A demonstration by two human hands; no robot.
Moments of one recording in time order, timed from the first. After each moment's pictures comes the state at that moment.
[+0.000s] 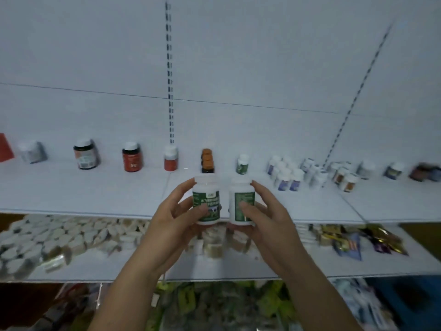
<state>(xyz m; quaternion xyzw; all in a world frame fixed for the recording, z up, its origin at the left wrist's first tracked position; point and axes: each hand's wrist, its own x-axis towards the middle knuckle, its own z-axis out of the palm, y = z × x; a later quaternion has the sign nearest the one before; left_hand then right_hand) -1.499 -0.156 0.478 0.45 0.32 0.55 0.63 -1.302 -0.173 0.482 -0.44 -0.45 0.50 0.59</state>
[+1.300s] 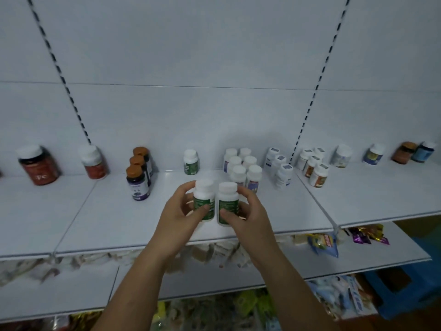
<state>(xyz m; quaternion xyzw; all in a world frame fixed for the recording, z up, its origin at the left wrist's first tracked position) -1.297 -0.004 0.408 0.61 0.44 0.46 0.48 -1.118 -0.044 0.402 -0.57 -0.48 0.38 0.55</state>
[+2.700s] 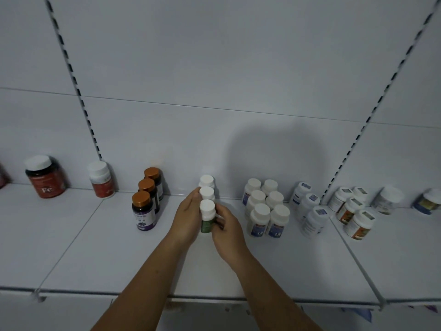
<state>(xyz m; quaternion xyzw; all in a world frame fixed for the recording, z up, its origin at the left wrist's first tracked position) -1.280 0.161 0.354 0.48 0.46 0.53 0.52 -1.157 0.130 0.332 -0.57 -0.56 0.38 0.47</state>
